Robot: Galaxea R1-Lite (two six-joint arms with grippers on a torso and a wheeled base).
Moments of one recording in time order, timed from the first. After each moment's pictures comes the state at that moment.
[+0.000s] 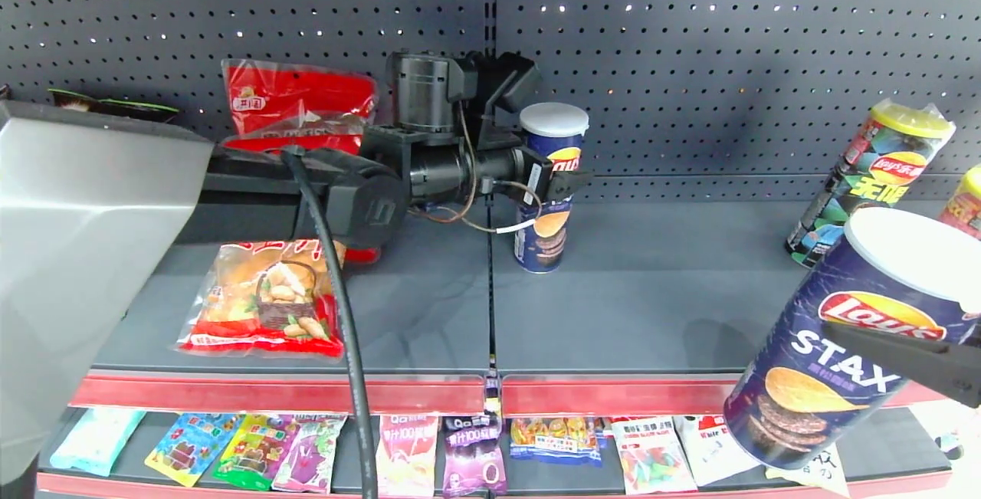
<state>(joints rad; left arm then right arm) -0.63 2.15 -1.67 -0.33 -0.26 0.15 0.25 0.98 -0.60 -0.10 0.46 -0.18</state>
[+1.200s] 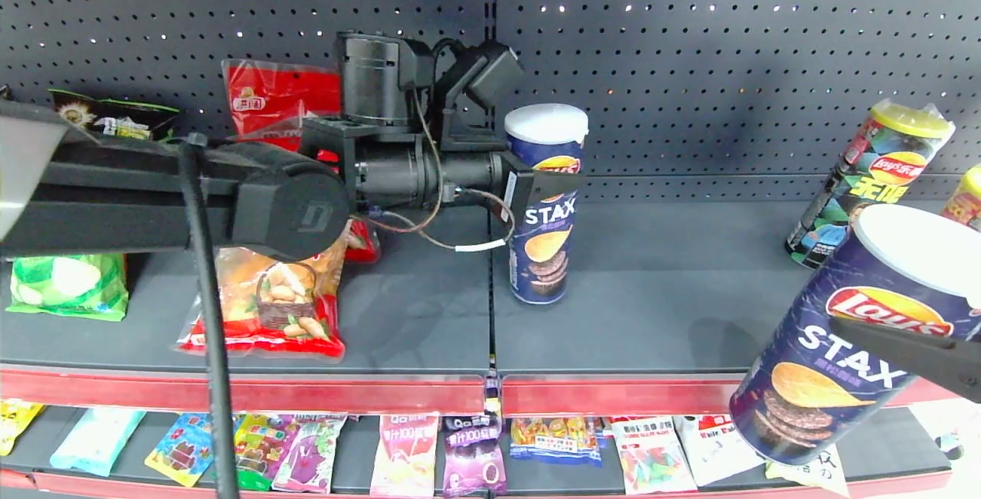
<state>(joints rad) -0.61 1.97 -1.46 -0.34 -0.55 0.14 0.22 0.97 -0.60 -0.10 0.46 -0.18</state>
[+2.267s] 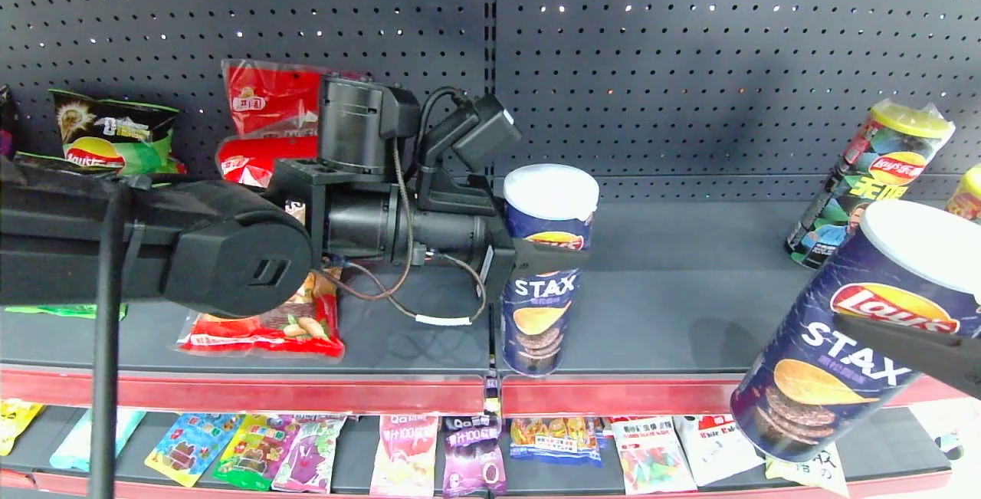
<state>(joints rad) -0.64 1.87 -1.24 -0.35 -0.72 0.24 0.22 0.96 -0.60 -0.10 0.46 -0.18</state>
